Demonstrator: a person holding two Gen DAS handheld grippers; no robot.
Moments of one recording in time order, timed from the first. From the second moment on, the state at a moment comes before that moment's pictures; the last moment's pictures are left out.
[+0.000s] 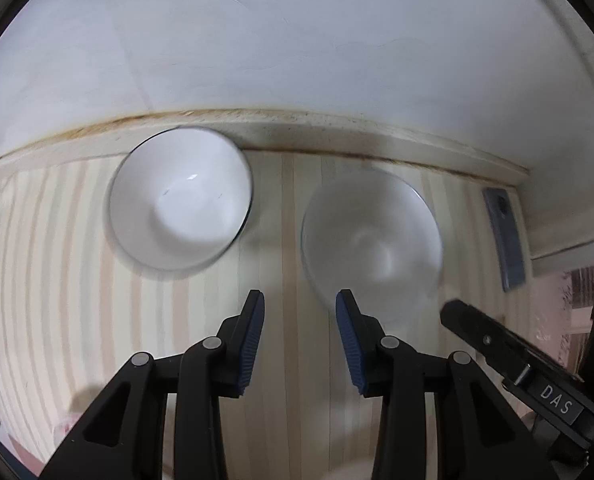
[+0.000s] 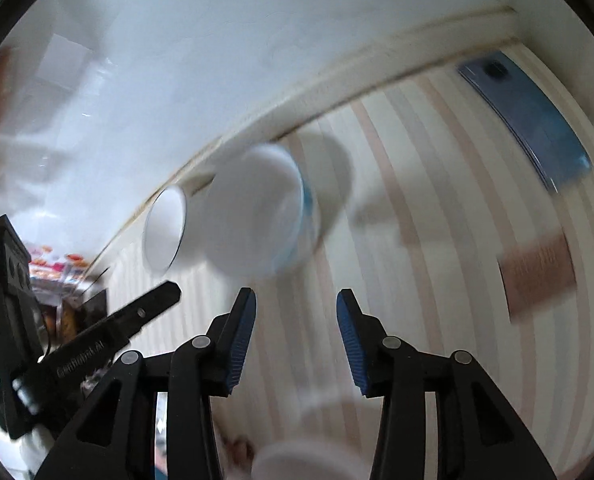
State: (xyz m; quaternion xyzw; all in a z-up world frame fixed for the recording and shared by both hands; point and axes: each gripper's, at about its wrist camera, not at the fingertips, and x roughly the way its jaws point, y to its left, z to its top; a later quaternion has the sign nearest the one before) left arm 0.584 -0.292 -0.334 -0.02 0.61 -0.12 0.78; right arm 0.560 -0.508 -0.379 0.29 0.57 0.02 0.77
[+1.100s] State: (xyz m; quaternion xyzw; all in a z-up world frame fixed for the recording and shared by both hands) left arm 0.474 -0.290 -0.270 0.01 0.59 -0.22 0.78; right arm 0.464 -0.473 -0.336 0.23 0.60 0.01 0.77
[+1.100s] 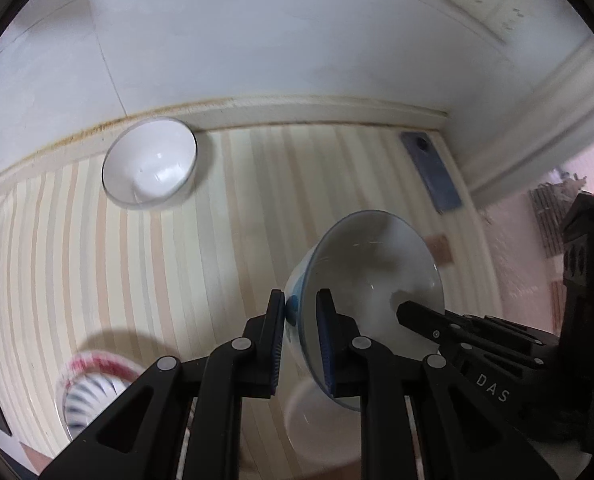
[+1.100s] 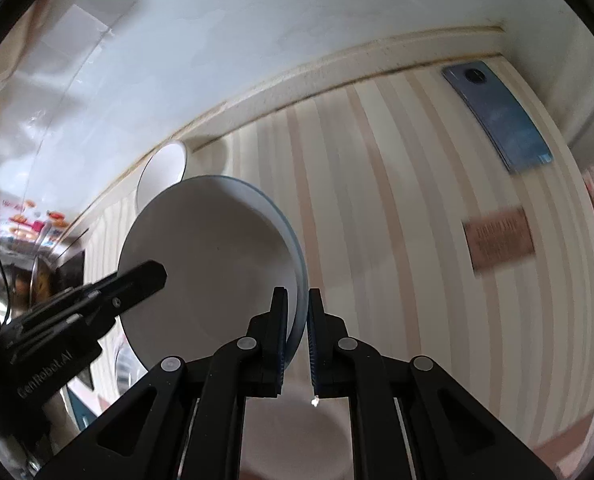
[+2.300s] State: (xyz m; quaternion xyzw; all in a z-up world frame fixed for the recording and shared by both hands) left arm 0.398 -0.306 -0.348 0.09 0.66 -0.21 0.72; right arm 0.360 -0.466 -0.376 0.23 0.65 -0.01 0.72
